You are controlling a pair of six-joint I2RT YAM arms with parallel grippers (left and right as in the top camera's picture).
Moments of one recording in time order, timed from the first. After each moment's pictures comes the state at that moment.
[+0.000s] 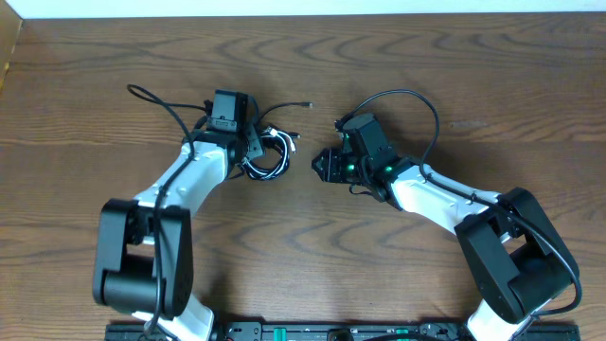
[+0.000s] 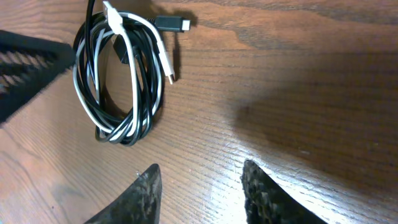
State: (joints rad) left arm -0.17 1.77 1.03 -0.39 -0.09 -0.48; right arm 0.57 1.84 0.97 0.01 -0.32 0.67
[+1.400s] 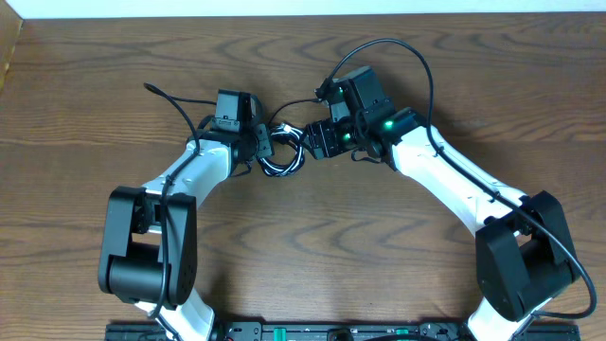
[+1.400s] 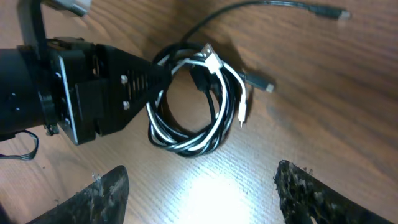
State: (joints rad) left arm -0.17 1.82 1.03 -0.29 0.12 -0.39; right arm 0.54 1.84 1.35 -0.43 -0.34 0.26
